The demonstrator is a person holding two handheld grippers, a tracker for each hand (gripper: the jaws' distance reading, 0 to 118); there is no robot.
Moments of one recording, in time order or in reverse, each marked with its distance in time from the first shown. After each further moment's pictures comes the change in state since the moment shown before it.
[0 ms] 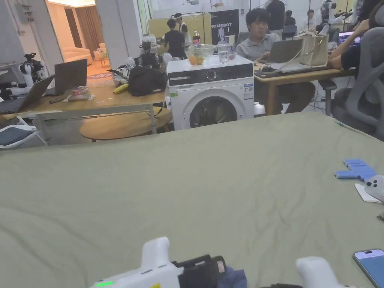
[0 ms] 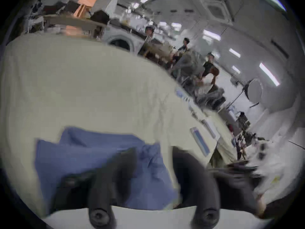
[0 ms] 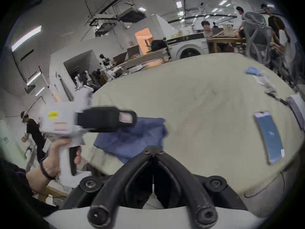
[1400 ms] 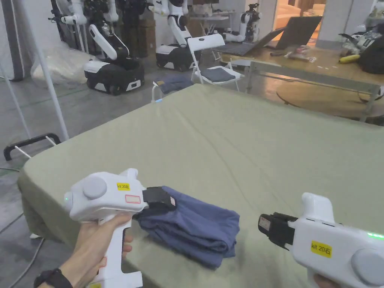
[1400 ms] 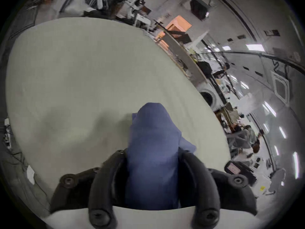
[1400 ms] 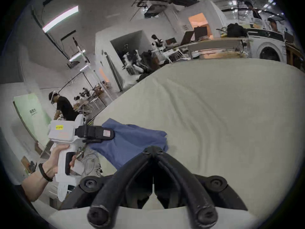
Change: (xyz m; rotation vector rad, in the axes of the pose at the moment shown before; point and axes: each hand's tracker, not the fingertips) left arm -0.334 0.007 0.312 0.215 0.559 0.582; right arm -0.258 0.055 -0.253 -0.123 0.374 0.251
